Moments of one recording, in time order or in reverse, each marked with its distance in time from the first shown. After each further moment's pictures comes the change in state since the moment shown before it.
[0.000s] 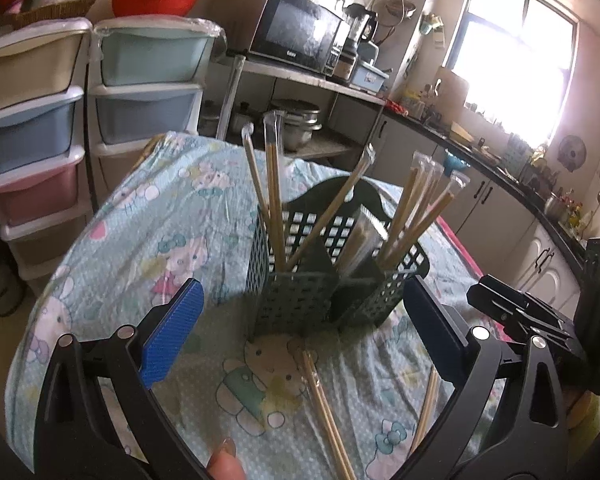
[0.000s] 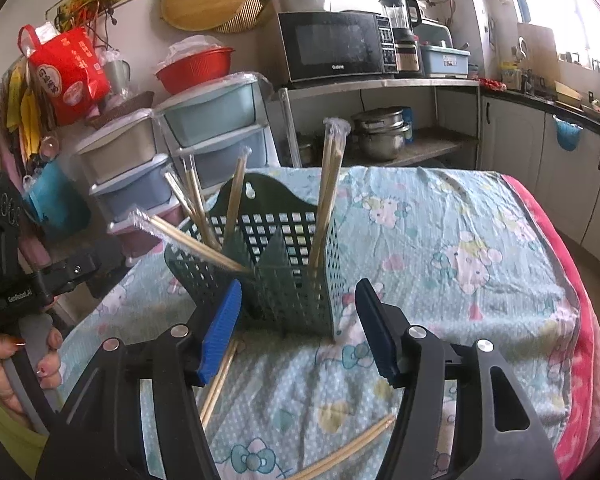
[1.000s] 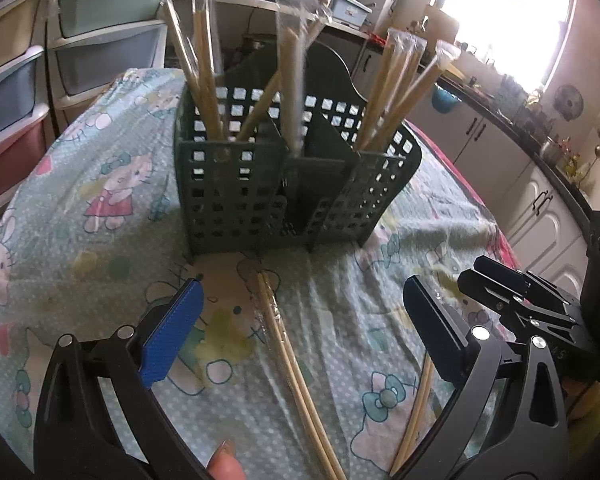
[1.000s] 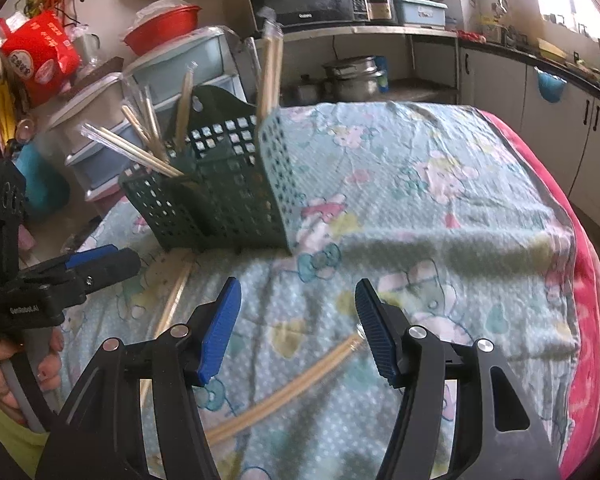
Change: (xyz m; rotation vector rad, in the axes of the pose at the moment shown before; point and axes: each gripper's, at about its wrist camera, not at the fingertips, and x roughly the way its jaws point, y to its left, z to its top) left arm 0.054 -0.039 -0.058 0.059 0.214 -0.034; right arm 0.009 -0.039 -0.060 0.063 0.151 -0.059
